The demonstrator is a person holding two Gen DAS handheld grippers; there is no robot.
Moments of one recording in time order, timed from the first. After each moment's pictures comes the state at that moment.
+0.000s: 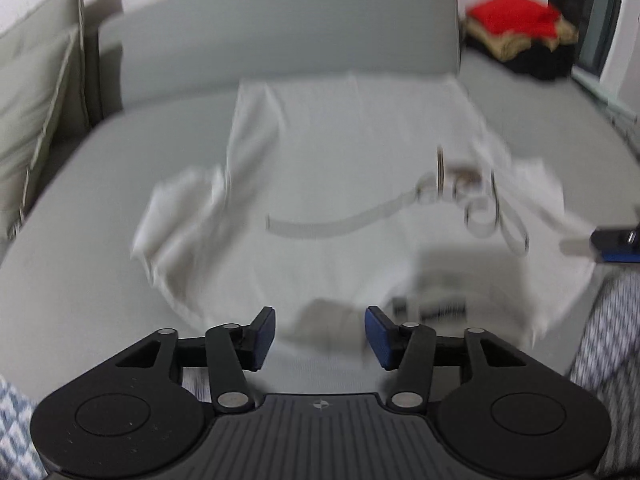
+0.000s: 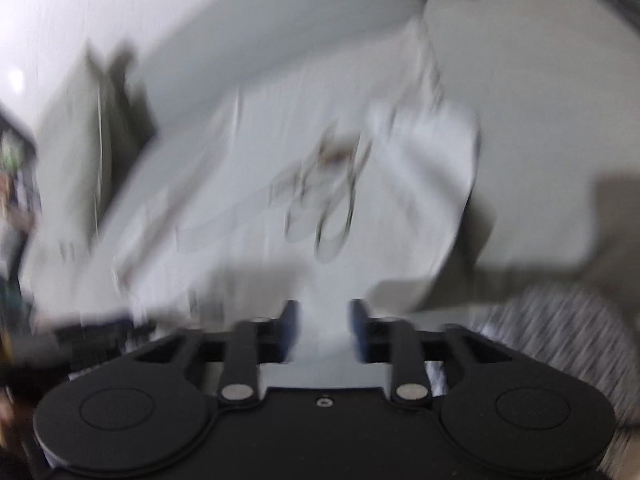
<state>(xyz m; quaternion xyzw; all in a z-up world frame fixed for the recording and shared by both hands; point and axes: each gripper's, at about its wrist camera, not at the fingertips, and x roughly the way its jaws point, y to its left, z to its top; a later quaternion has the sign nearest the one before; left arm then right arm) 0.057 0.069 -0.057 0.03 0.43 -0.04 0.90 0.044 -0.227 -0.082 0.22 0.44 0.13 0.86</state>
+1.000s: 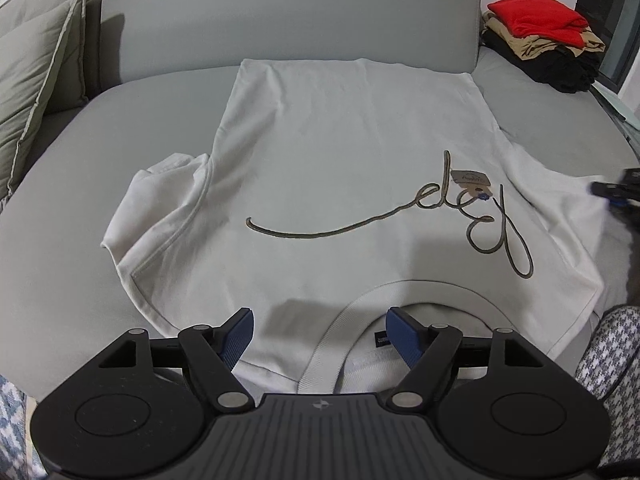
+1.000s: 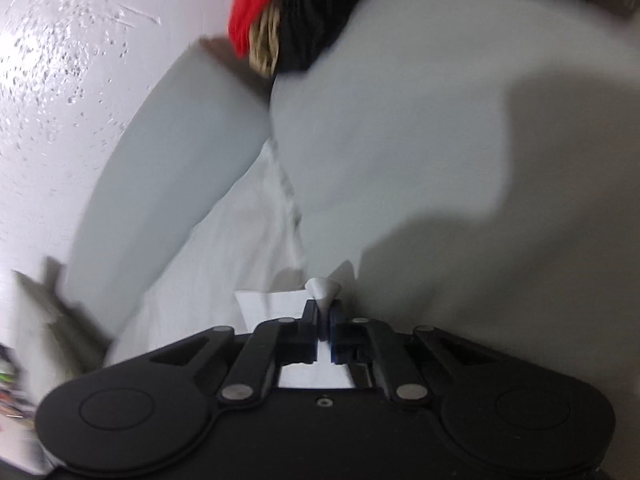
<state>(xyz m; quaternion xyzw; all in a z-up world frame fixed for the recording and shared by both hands) 0.071 0.057 -0.070 0.00 0.47 -0.03 0.88 0.130 -0.323 -0.124 0.34 0.34 -0.04 0.88</state>
